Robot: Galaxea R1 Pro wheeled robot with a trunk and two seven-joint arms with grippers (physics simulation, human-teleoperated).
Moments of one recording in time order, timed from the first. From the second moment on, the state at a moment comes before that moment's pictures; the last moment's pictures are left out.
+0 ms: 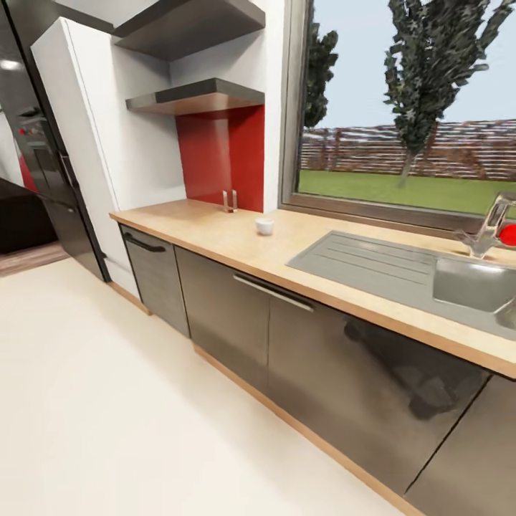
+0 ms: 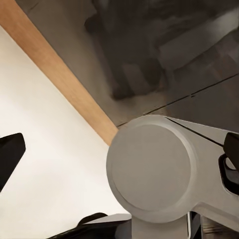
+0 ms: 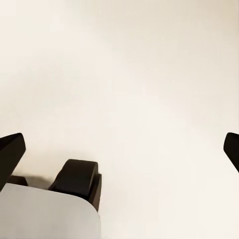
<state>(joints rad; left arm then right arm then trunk) -0.04 0.24 0.13 -0.03 0.65 -0.41 -1.57 -0.32 -0.21 -0.13 0.00 0.20 -0.12 0.27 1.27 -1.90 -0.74</state>
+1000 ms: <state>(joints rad) -0.04 0.24 0.13 -0.03 0.65 -0.41 -1.56 -0.32 -0.21 -0.13 0.00 0.20 -0.12 0.27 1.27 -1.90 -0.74</state>
